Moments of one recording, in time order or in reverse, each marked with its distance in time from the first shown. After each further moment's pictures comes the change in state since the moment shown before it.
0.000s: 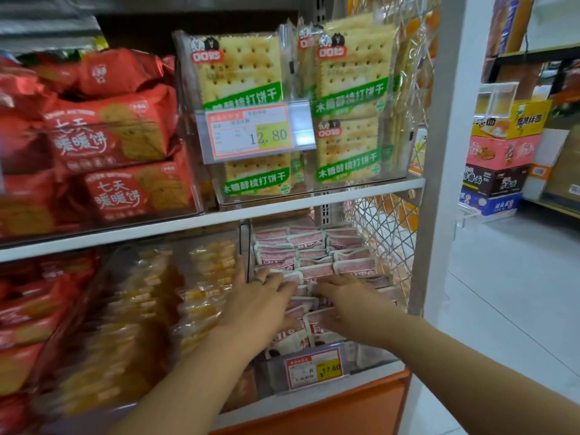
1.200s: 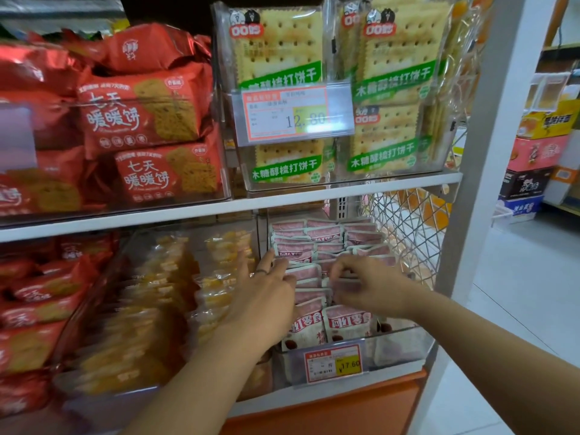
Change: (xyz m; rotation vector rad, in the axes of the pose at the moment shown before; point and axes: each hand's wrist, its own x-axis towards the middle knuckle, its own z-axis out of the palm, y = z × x) left_hand -0.011 -0.010 0.008 -0.094 0.098 -0.132; right_hand 0.020 0.011 -0.008 0.443 0.000 -0.020
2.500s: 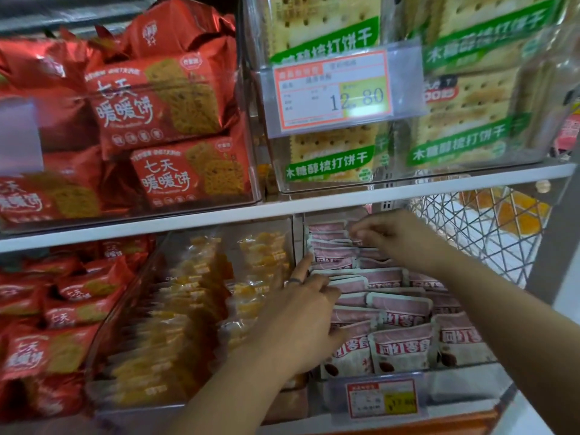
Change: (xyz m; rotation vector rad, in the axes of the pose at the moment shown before) left_hand 0.002 -0.008 -0.002 -0.088 -0.088 0.073; right_hand 0.075 0.002 -0.025 0.030 0.268 -0.144
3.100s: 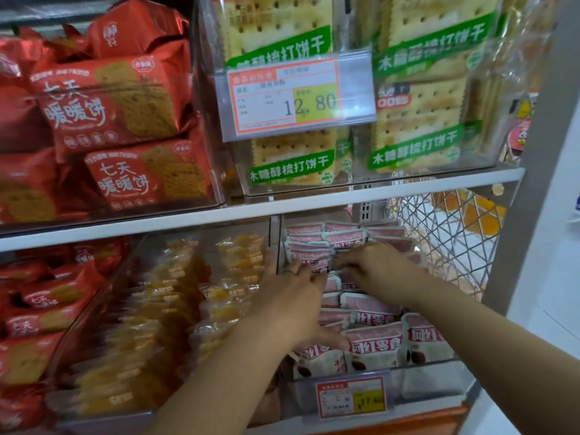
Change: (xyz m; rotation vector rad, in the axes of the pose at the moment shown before) left_hand 0.033 0.017 -0.008 0.111 -0.151 -0.008; right_hand -0.022 0.019 0.015 -0.396 -0.222 -0.027
